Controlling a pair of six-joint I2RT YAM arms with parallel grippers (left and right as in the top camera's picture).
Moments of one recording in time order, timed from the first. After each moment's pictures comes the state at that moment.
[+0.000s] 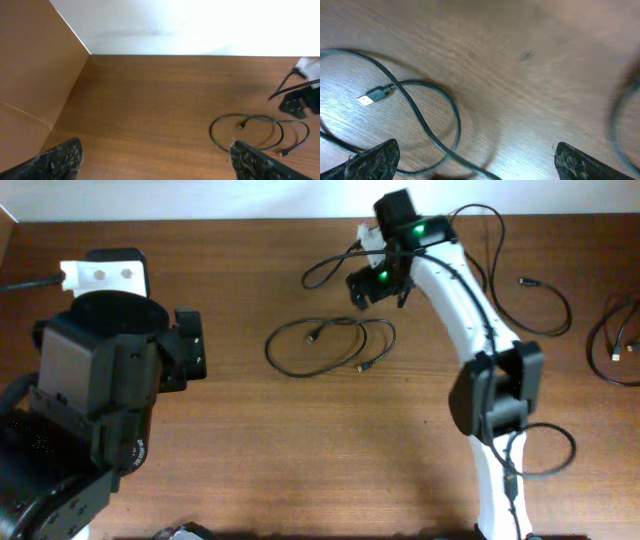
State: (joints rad) left arm -0.51 1.38 2.35 -1.69 -0.64 -0.28; right arm 0.33 2.37 2.25 -1.16 -0.13 -0.13
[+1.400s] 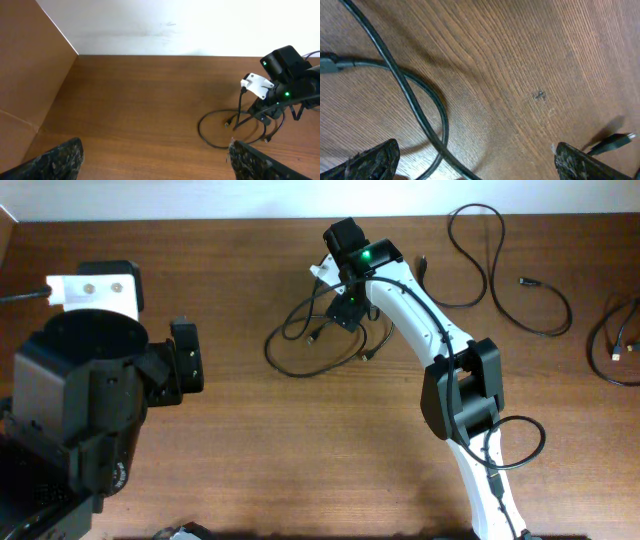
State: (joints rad) left arm -0.51 1.34 2.35 -1.69 -0.57 -0.28; right arm 0.46 2.44 2.24 -1.08 0.16 -0.53
